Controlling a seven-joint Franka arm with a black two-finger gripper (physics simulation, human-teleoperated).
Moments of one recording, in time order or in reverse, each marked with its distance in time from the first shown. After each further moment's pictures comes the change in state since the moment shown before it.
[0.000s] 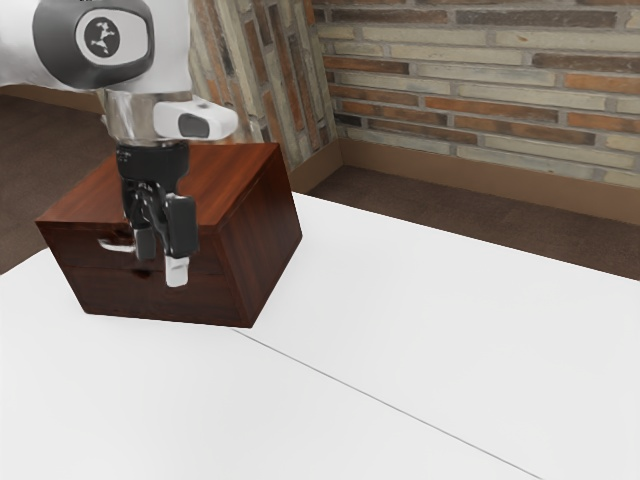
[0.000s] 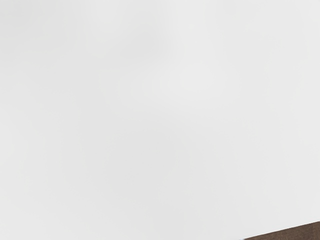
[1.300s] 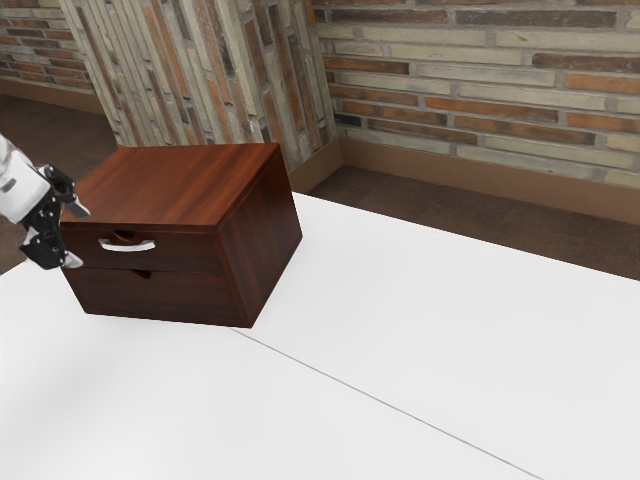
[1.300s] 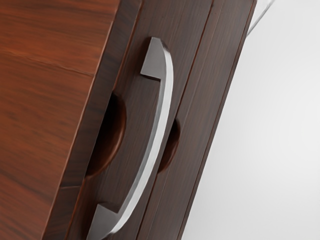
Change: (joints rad) arm 0.684 -0.231 -0.116 -0.624 -0.279 1.114 1.302
